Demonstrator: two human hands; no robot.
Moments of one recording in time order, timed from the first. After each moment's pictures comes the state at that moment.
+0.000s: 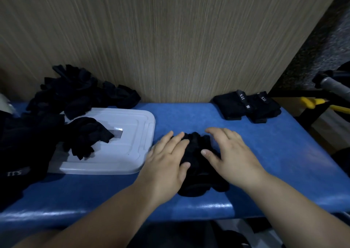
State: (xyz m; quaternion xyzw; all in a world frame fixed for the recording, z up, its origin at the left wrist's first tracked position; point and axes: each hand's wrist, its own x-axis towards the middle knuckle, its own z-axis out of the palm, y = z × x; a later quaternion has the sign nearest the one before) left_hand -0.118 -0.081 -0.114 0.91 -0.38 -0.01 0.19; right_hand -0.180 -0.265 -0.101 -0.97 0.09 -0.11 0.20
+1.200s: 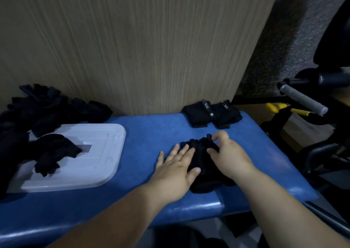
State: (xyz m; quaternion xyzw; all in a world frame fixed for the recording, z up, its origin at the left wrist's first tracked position) left_hand -0.147 -0.172 -0.113 0.89 -0.40 -0.16 0.15; right_hand -0.210 -0.330 -0.086 -0.92 0.28 -0.08 0.27
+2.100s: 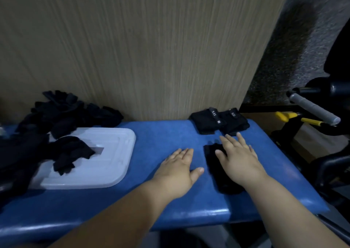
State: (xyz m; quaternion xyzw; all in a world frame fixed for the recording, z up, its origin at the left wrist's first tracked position) left_hand -0.137 -0.172 -0.101 0.91 -0.37 -0.13 0.14; right_hand -0.210 -0.344 -0.092 -0.96 0.24 -0.05 0.12
